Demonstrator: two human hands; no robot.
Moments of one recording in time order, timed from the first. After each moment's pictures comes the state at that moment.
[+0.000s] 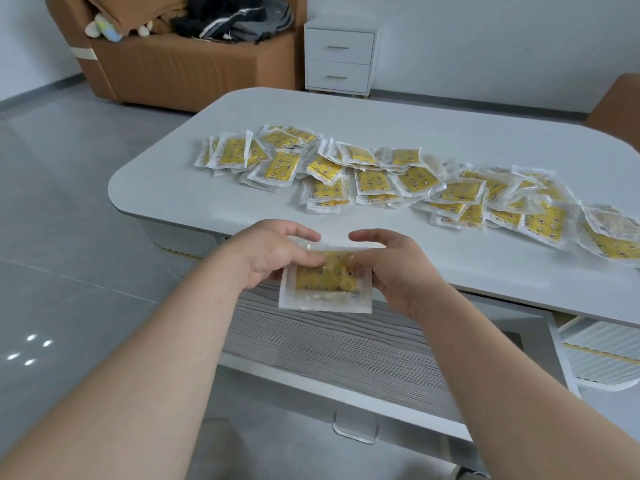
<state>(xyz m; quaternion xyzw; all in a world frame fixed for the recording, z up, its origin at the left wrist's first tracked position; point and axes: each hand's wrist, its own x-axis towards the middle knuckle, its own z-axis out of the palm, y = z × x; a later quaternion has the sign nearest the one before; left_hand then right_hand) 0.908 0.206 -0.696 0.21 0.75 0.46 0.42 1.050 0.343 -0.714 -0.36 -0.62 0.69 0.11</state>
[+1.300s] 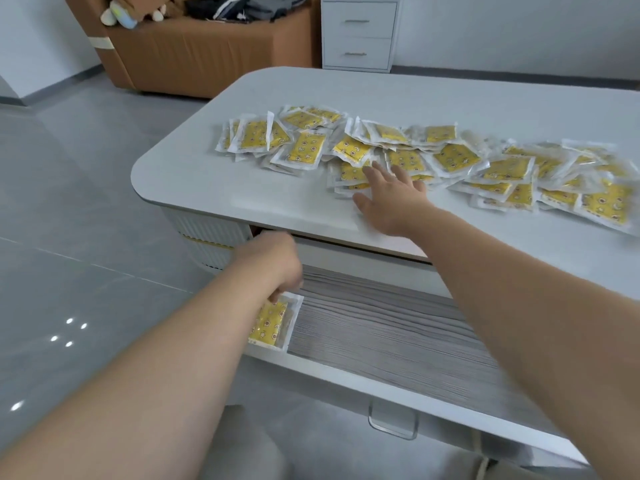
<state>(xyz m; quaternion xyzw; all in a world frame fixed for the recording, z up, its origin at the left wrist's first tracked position) 0.883 0.196 -0.735 0.22 0.94 -0.07 0.24 0.955 0.389 -0.728 -0.26 -0.96 0.11 -0.03</state>
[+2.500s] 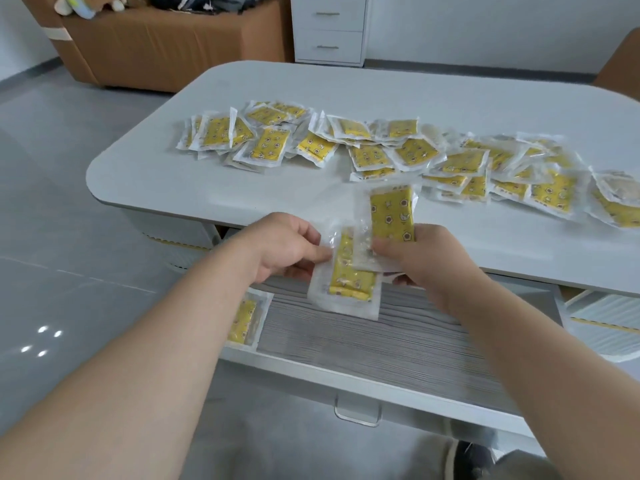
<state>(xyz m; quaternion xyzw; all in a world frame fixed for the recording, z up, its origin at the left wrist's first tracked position) 0.922 0.228 -0.710 0.20 0.76 0.42 0.44 1.087 0.358 -0.709 -0.43 -0.71 0.55 0.08</state>
